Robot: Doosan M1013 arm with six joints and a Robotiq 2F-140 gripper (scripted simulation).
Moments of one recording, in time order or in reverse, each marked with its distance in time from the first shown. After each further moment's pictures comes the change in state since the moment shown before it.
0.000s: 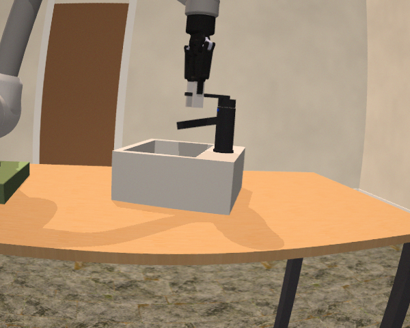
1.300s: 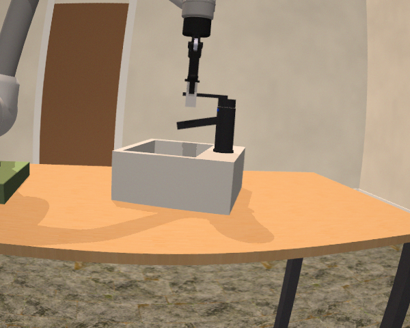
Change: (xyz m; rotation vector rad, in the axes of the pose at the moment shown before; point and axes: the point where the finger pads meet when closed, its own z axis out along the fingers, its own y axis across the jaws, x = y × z) arm -0.009 0.040 0.000 -0.005 -0.001 0.439
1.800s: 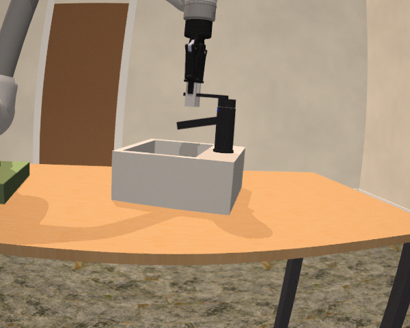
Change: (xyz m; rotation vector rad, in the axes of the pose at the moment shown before) arm -0.005 0.029 0.000 0.002 0.000 0.317
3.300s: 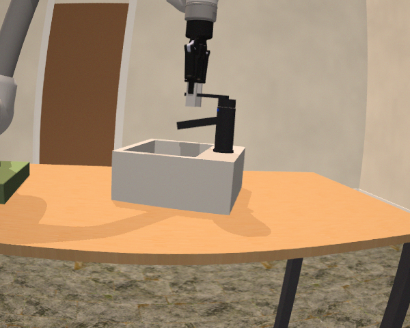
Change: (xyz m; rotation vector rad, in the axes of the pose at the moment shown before) arm 0.000 0.009 0.000 0.003 -0.001 0.103
